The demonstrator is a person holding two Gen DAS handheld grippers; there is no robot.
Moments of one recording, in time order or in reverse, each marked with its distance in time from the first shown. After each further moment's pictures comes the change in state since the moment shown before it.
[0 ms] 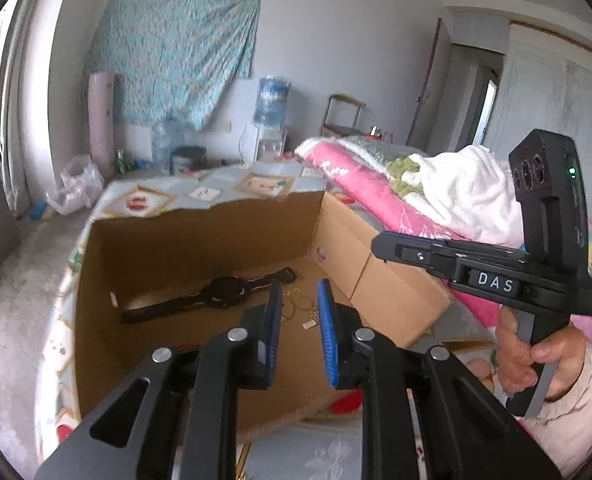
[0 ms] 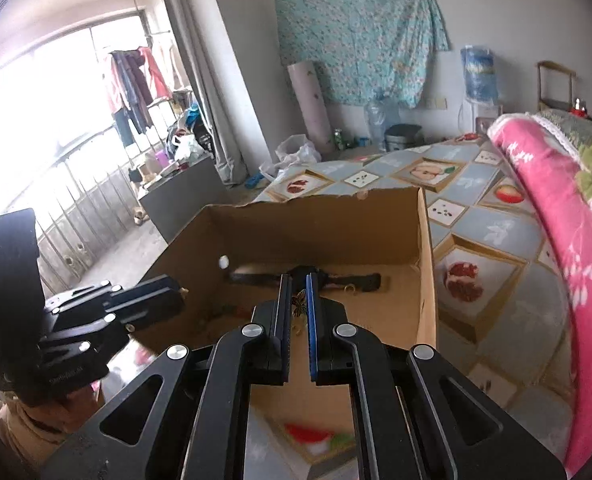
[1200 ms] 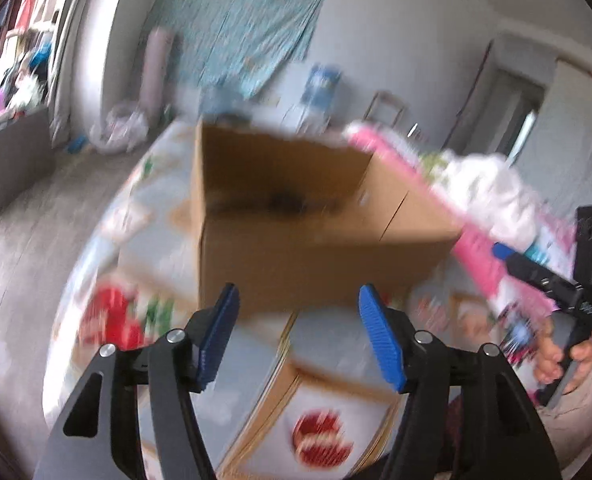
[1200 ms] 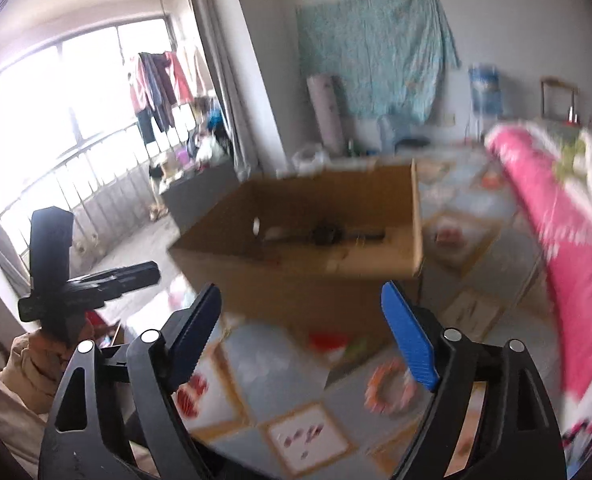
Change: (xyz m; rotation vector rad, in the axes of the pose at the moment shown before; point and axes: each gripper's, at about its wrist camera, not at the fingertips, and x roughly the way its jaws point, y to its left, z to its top) left arm -0.090 0.038 -0.105 -0.196 0.055 0.105; right arm -0.085 0.025 -0.096 -0.015 0.000 0.047
